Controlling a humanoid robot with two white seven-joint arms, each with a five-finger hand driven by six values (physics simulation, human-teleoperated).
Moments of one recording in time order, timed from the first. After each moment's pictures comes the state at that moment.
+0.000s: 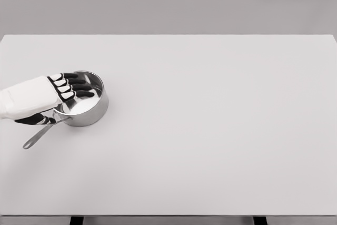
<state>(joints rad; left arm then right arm) -0.13 1.11 -0.28 -1.80 -0.38 -0.61 -0.22 0.06 0.00 -0.08 0.05 -0.27 -0.07 0.21</state>
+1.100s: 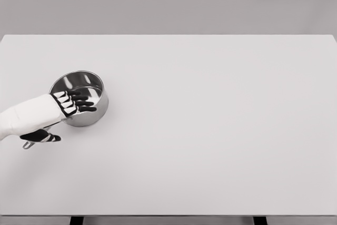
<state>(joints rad) -0.01 1.07 -0.25 -1.79 -0.36 -0.61 -0.22 0.06 0.00 -0.08 0.05 -0.27 -0.07 0.21</state>
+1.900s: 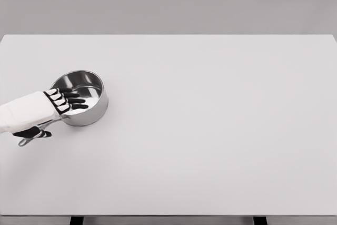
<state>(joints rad) 0.00 1.07 -0.21 -1.76 -0.44 -0.61 -0.22 0.06 0.00 -0.08 0.05 -0.27 -0.07 0.21</state>
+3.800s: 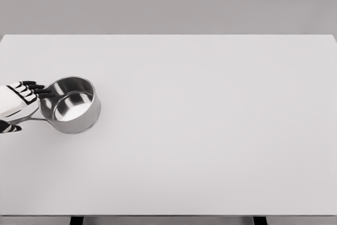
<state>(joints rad) 0.11 1.06 -0.02 -1.64 -0.46 -0.61 -0.22 0.06 0.00 -0.08 0.05 -0.27 -0.07 0.21</state>
